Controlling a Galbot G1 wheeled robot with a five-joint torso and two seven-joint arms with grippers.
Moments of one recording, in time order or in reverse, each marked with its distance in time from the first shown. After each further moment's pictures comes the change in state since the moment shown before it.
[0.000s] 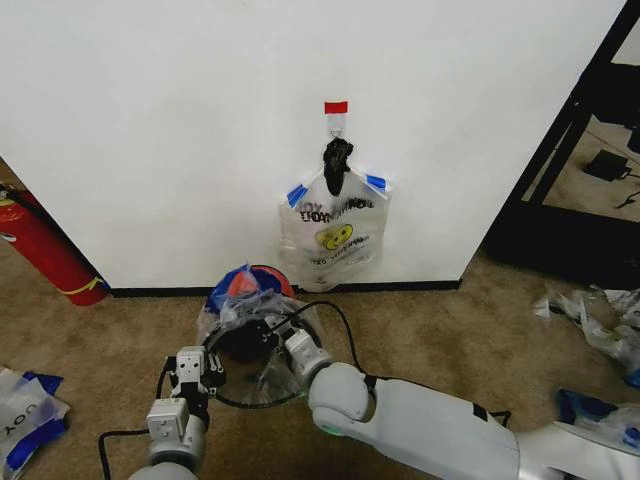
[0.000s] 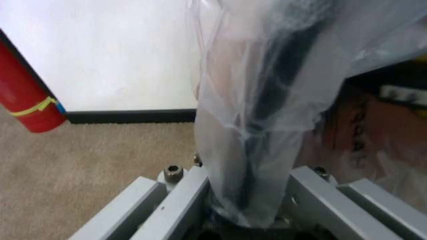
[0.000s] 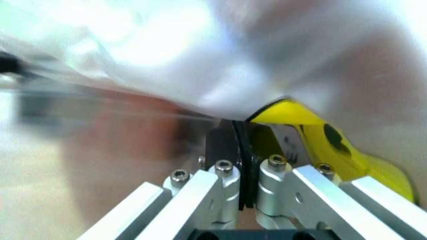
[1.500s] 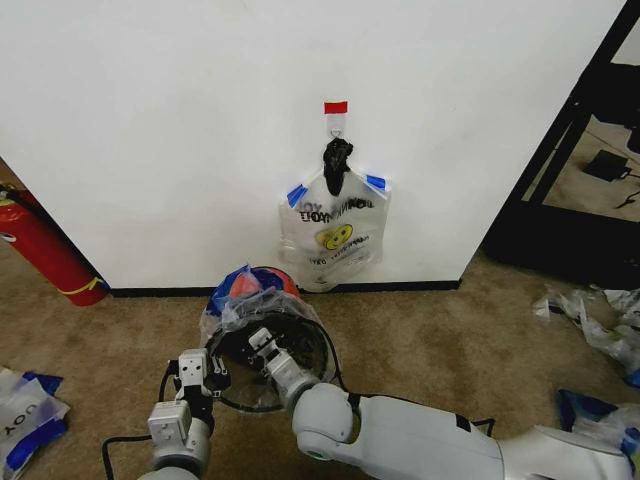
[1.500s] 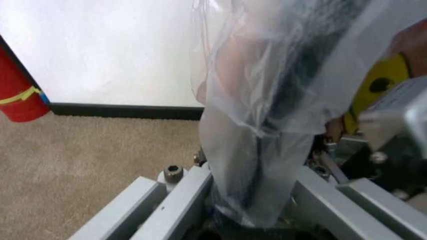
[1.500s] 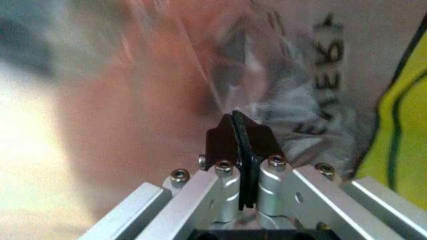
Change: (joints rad) left arm 0.034 -0.047 0.030 -0.072 0.008 0.008 -0.001; right arm -0.003 0.120 -0.075 -0.084 0.020 -0.142 0.166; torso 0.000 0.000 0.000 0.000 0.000
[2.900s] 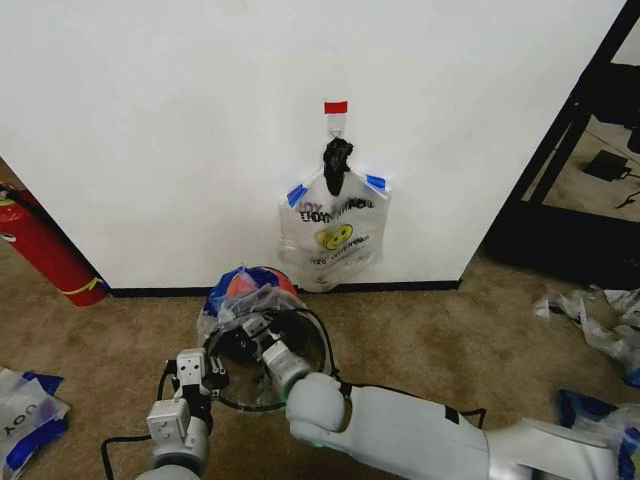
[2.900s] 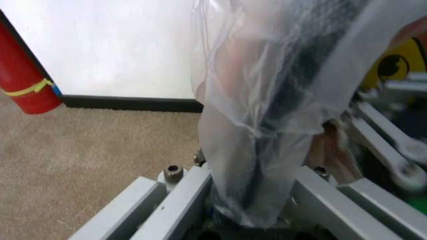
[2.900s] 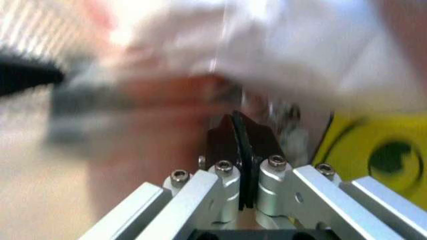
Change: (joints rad) left arm -0.016 -0.001 -0.013 0.041 -0.016 0.007 -0.019; right arm 0.005 0.002 -0.001 0.022 -0.059 0.086 -0.027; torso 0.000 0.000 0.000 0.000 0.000
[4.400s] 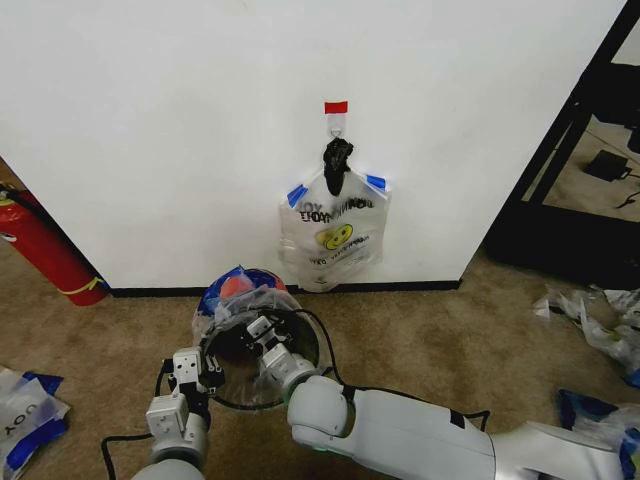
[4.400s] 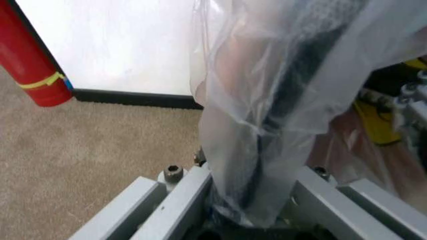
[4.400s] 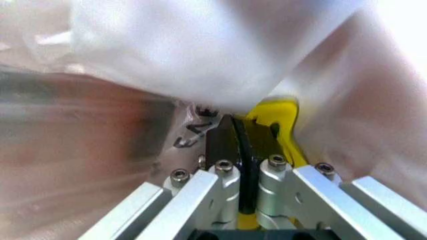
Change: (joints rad) left arm -0.017 -0.006 -0.008 0.003 -0.029 0.020 -0.037; right arm 0.005 -0.001 0.022 -0.001 -0.065 -0.083 0.062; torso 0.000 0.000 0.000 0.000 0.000
